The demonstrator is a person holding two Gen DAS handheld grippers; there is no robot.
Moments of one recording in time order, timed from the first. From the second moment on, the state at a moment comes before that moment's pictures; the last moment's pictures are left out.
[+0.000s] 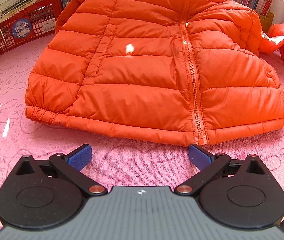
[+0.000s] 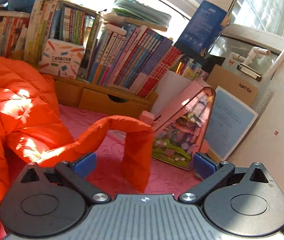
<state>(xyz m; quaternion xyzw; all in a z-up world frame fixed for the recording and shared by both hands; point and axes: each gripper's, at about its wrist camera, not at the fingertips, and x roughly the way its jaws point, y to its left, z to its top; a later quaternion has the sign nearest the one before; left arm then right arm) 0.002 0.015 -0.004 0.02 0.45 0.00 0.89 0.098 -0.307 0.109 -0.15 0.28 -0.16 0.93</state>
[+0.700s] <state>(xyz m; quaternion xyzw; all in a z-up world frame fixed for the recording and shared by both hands) -0.030 0.074 0.024 0.07 0.38 0.03 0.92 -0.031 -0.090 0.020 -0.36 0.22 0.22 0.88</state>
